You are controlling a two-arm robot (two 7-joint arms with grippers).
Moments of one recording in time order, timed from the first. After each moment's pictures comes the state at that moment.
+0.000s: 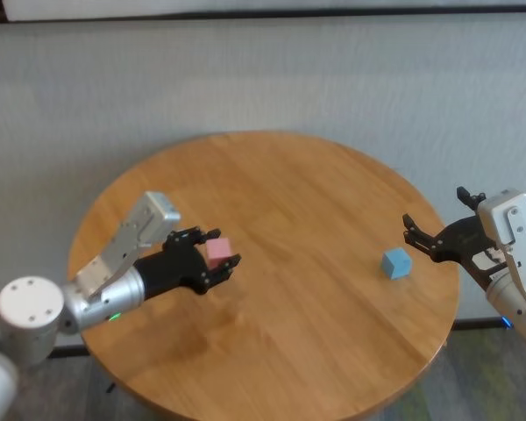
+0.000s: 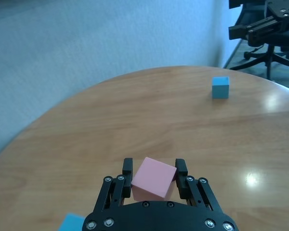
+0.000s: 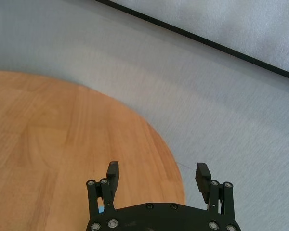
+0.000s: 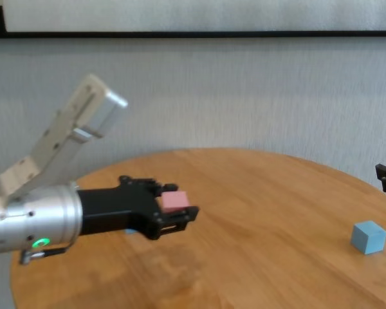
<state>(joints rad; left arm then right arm) -0.44 0.35 0.51 -1.11 -0.15 -0.14 -0.59 0.20 0.60 -0.45 -1.41 0.25 -0.12 -0.03</state>
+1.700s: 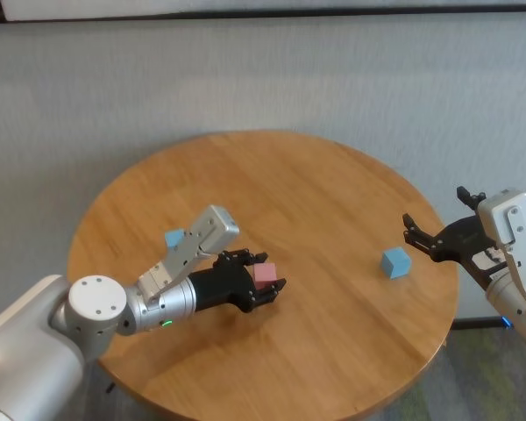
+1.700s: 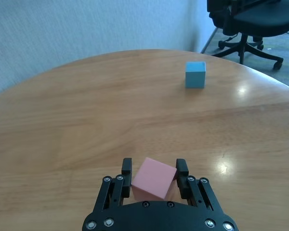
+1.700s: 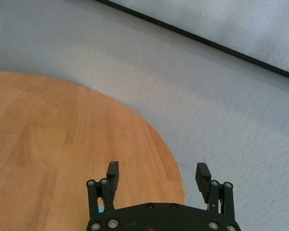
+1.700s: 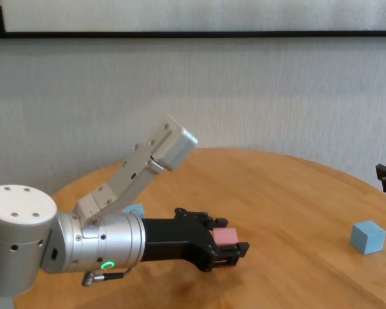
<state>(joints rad) -0.59 0.18 0.60 -0.81 -0.11 -0.19 -0.64 0.20 0.60 -0.45 -1.41 0.25 -0.12 -0.03</state>
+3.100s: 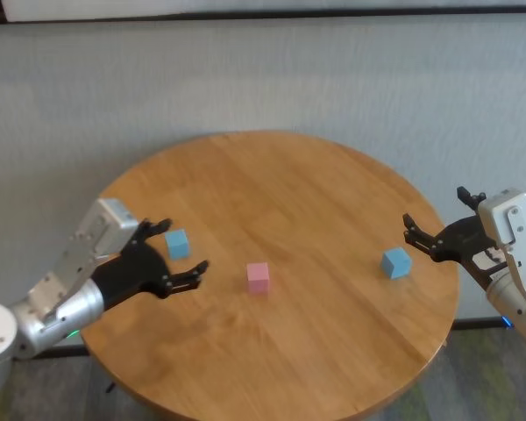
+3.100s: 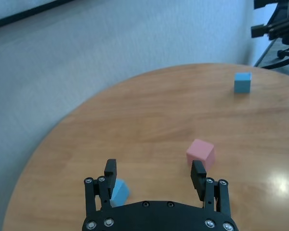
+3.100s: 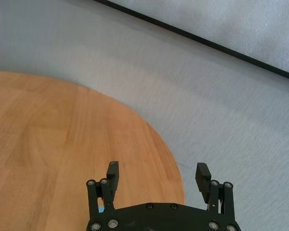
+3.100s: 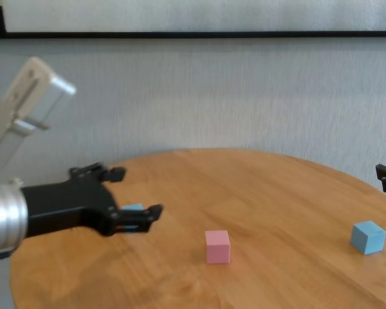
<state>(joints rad) -0.30 0.44 0.43 -1.33 -0.15 -0.09 -0.49 0.20 0.60 -0.45 -1.41 0.25 -0.12 -0.03</state>
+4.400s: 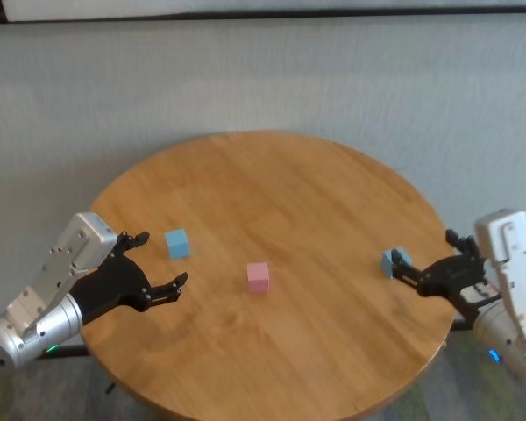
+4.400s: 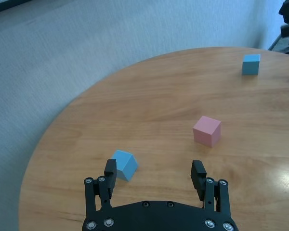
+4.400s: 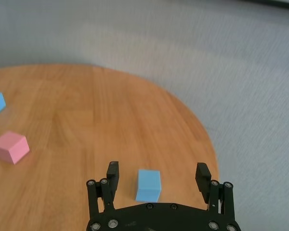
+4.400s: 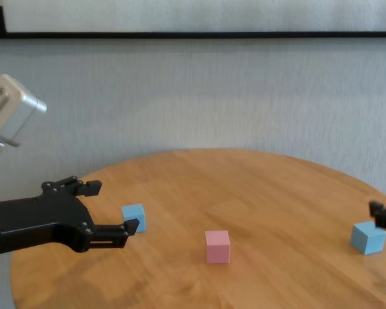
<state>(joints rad) -0.23 0.49 0.39 -1.38 -0.15 -0.07 -0.47 0.07 0.57 -0.38 -1.55 0.34 0.03 -0.04</state>
